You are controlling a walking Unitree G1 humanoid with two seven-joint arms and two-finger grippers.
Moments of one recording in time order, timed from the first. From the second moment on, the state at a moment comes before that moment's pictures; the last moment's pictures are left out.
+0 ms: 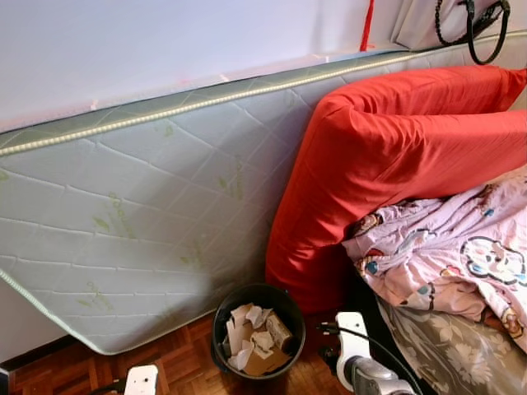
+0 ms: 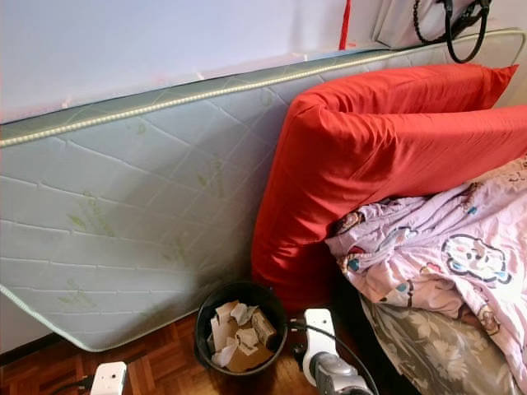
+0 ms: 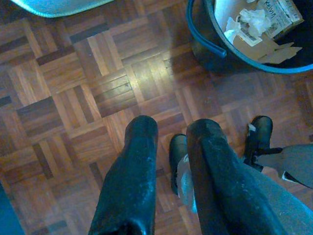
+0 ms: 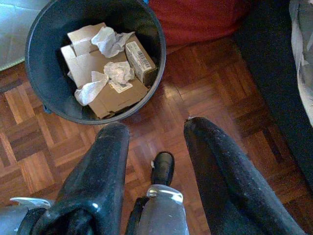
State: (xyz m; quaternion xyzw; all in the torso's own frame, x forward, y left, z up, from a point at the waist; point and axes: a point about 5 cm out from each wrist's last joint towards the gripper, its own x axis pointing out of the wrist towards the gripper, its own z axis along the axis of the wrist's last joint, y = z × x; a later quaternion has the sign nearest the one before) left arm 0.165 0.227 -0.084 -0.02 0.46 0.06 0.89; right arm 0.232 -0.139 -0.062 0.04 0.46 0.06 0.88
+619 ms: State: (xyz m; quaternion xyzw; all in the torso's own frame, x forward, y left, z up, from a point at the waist) left arm 0.165 0.227 -0.084 -0.02 0.46 0.06 0.89; right arm 0.250 -0.145 -0.045 0.00 0.34 0.03 0.94
